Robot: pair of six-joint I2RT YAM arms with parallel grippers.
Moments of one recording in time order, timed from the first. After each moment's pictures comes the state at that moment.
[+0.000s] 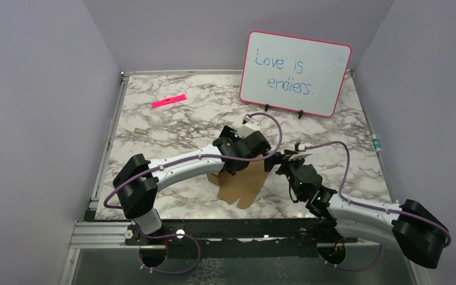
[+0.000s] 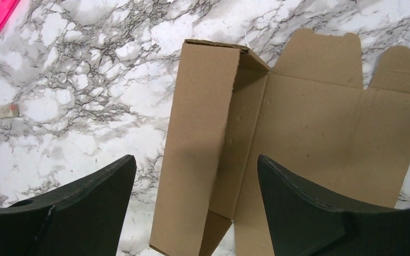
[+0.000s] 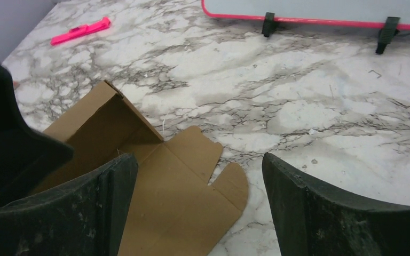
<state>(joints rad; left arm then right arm) -1.07 1.65 1.29 -0.71 -0.72 -0.42 0.88 0.92 0.18 0.62 0.61 0.34</state>
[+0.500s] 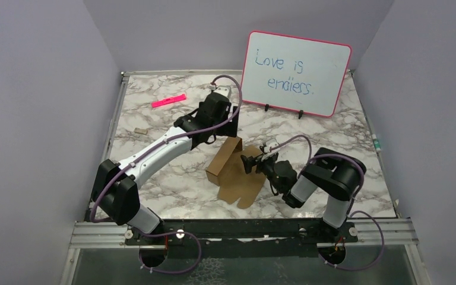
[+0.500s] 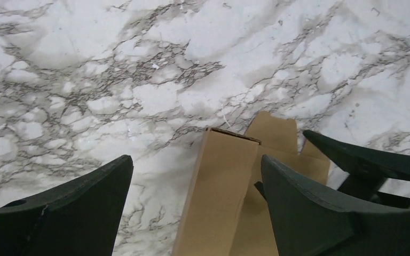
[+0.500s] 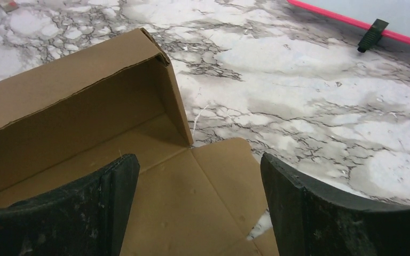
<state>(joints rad) -0.72 1.50 1.26 -0.48 -0.28 -0.37 0.86 1.77 0.27 1.42 0.36 0.07</state>
